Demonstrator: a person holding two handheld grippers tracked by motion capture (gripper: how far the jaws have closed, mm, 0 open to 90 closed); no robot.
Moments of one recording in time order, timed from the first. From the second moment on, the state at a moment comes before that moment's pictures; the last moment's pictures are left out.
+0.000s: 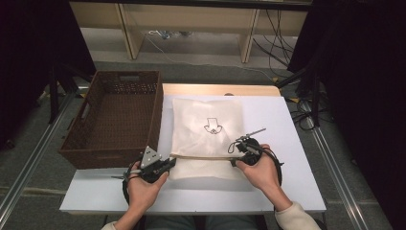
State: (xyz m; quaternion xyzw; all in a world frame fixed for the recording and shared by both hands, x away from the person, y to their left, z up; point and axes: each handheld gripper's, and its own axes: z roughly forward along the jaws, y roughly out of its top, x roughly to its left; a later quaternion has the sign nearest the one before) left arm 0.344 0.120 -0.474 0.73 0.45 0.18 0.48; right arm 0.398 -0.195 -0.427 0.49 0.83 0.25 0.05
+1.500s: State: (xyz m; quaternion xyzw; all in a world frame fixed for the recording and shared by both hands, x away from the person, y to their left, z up) left arm 0.345 0.121 -0.474 0.73 0.45 0.18 0.48; right arm 0.397 -0.209 -0.425 0.50 0.83 0.24 0.05
